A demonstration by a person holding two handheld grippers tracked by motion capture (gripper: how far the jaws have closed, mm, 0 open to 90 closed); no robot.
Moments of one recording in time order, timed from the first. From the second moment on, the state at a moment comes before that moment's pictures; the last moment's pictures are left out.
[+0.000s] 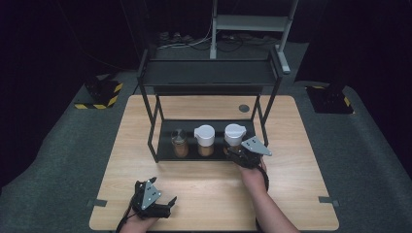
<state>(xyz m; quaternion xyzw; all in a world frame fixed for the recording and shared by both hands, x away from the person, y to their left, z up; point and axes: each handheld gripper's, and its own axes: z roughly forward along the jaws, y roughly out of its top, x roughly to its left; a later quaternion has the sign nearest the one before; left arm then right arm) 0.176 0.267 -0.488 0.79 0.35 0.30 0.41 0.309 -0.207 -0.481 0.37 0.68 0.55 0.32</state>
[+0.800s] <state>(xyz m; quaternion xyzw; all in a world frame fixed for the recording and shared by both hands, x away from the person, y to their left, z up) 0.176 0.269 -0.489 0.79 0.35 0.30 0.42 0.324 -0.203 -0.493 0.39 0.67 0.55 0.32</state>
